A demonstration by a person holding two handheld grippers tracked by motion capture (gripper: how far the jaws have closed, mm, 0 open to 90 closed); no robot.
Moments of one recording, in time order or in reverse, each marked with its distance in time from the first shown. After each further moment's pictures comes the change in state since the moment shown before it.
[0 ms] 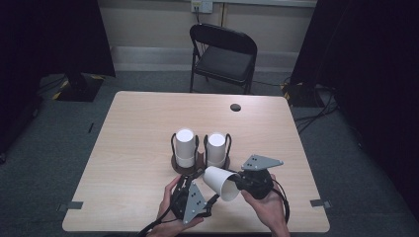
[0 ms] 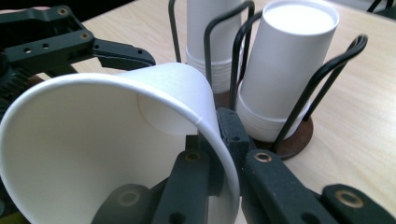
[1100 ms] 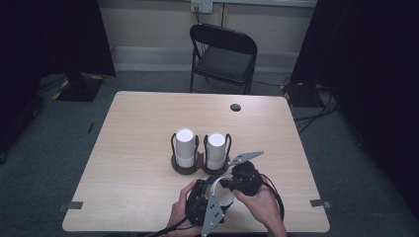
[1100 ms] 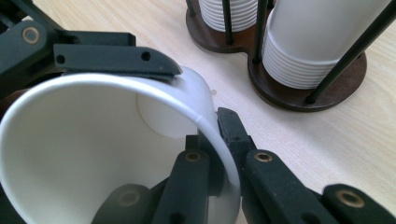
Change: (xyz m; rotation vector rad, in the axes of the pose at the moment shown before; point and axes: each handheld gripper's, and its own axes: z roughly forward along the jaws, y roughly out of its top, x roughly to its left) left arm -0.032 0.011 0.018 -0.041 0.005 0.151; right arm 0.000 0.006 0.029 0.288 0.065 0.099
